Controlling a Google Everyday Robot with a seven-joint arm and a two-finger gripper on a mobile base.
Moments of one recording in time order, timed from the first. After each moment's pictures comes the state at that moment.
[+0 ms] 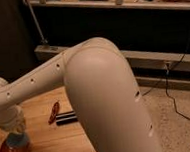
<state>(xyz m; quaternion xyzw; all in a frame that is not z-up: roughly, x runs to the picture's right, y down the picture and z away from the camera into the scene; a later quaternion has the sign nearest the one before) -0.369 0.188 0.633 -0.35 -0.01 0.16 0.92</state>
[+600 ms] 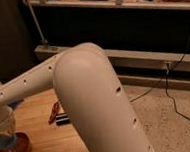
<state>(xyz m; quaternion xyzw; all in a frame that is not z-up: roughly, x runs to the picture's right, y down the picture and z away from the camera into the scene) -0.410 0.192 0.649 -0.37 -0.05 0.14 0.92</state>
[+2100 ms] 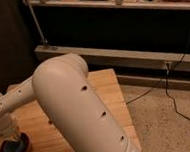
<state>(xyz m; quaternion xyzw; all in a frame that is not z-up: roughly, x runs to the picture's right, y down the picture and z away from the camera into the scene) -0.421 0.244 0.708 -0.39 -0.01 0.07 0.92</state>
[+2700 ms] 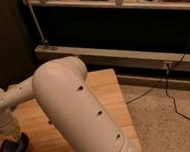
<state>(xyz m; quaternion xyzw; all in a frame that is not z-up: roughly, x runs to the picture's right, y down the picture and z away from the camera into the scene) -0.422 0.241 0.714 -0.42 0.01 0.09 0.90</state>
